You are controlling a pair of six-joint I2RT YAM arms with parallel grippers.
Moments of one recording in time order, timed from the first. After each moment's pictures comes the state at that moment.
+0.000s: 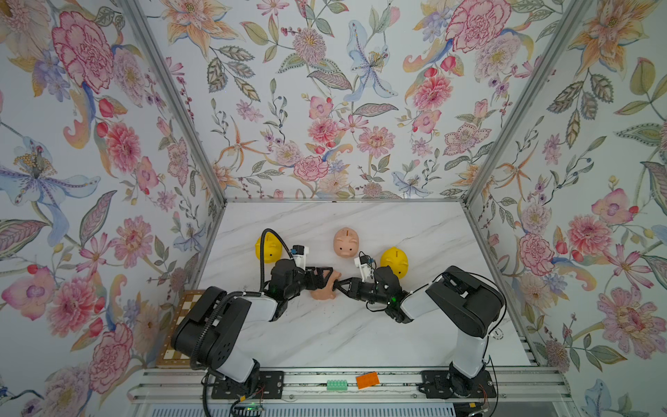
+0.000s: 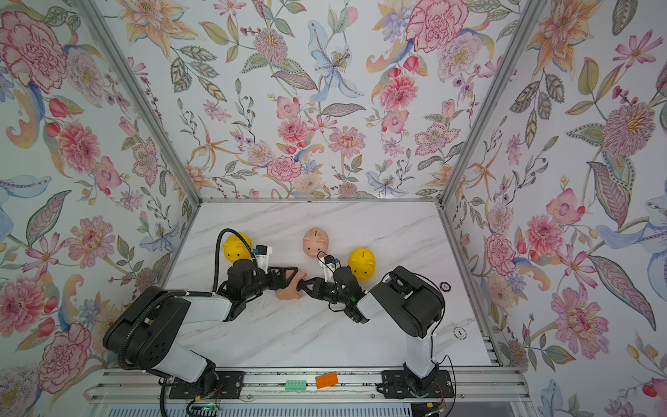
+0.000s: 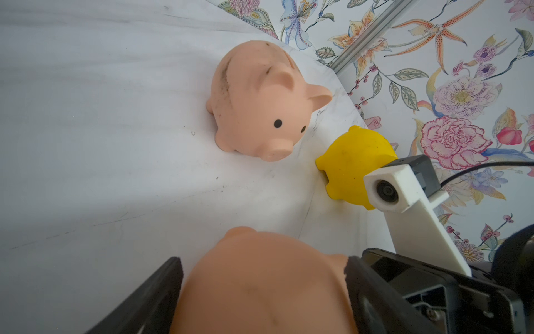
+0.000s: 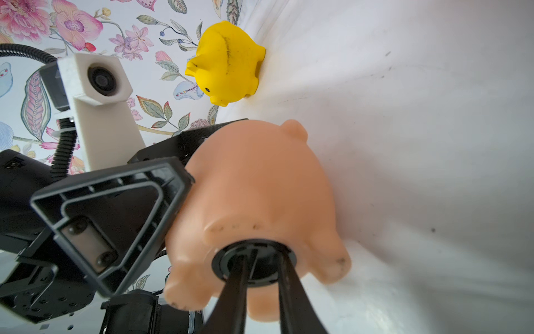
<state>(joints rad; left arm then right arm) -0.42 1.56 0.44 0.70 0.36 -0.53 0.77 1.90 0.61 0.97 -0.43 1.01</state>
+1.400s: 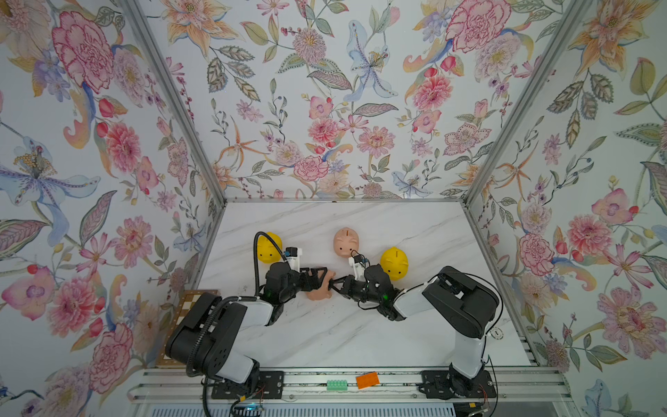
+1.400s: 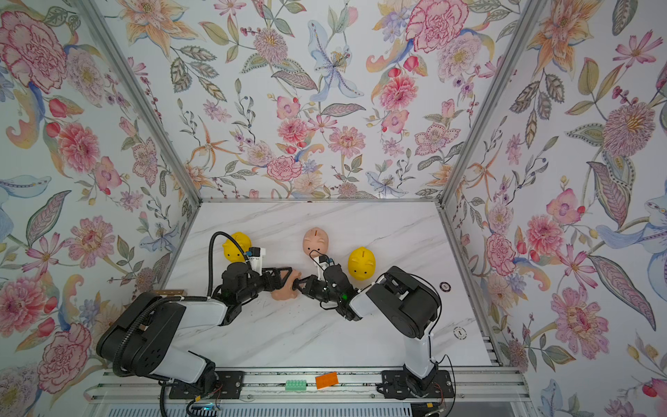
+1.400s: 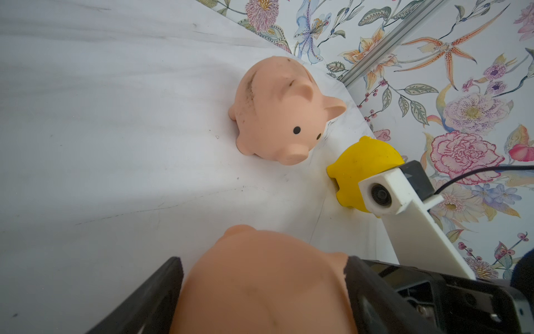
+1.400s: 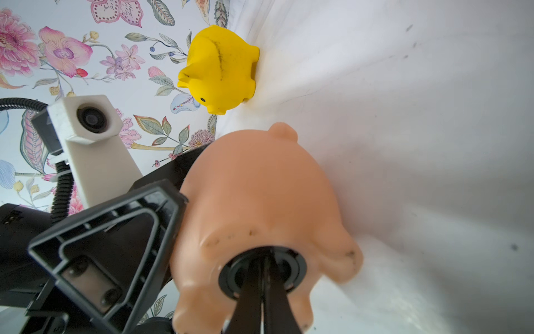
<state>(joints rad) -0.39 1.51 0.38 0.73 0.33 -0.54 0.82 1.91 0.69 0.88 -0.35 1.14</state>
